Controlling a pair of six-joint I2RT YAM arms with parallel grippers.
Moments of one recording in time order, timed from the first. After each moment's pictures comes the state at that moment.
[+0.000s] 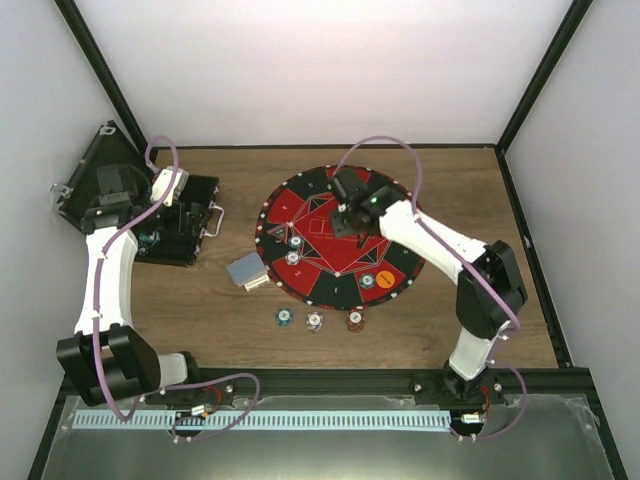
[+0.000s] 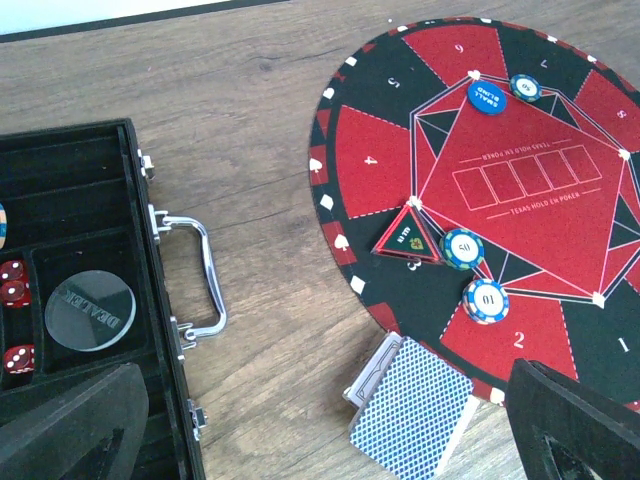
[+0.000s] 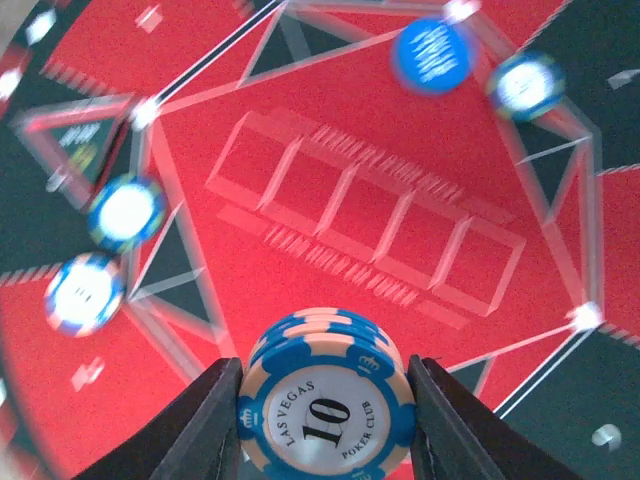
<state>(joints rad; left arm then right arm) 0.24 1.29 1.23 -0.85 0.59 0.39 0.73 1.72 1.42 -0.75 0.18 0.29</state>
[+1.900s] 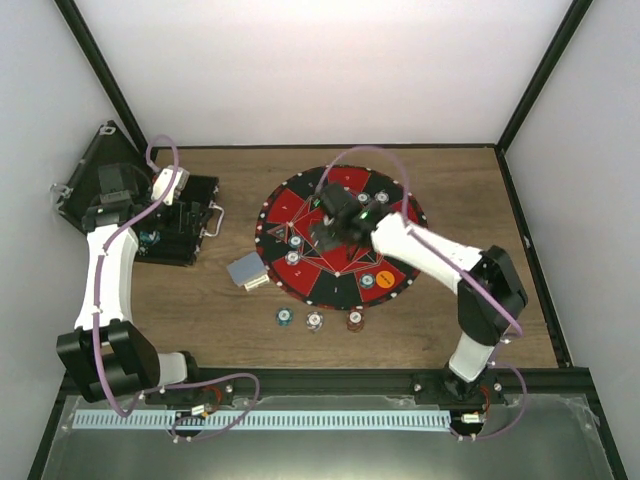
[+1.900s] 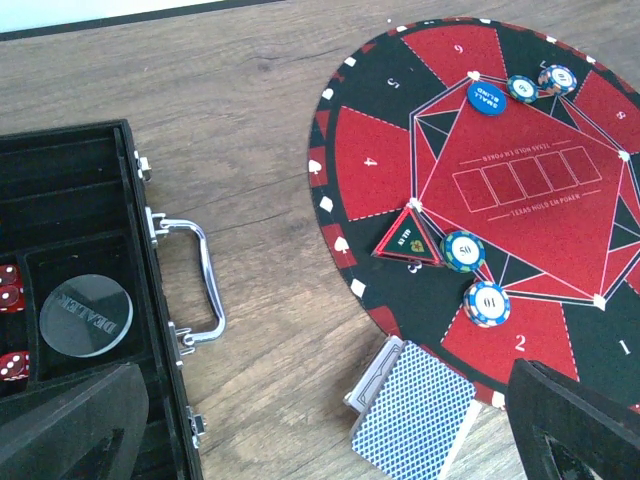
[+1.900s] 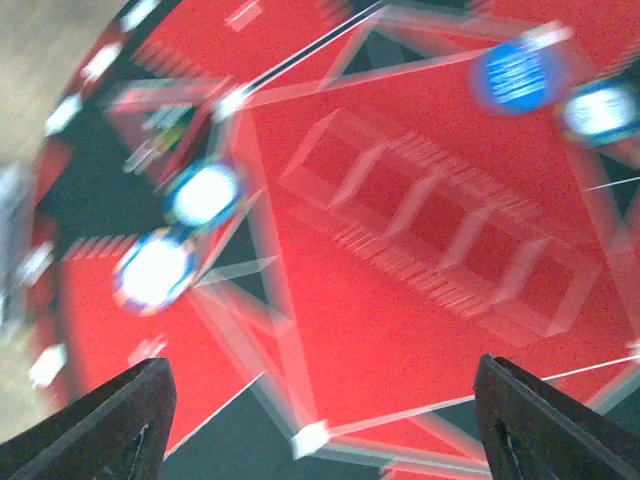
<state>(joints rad) 0.24 1.31 1.23 -0.83 0.60 0.39 0.68 1.73 1.44 -0.65 0.21 0.24</state>
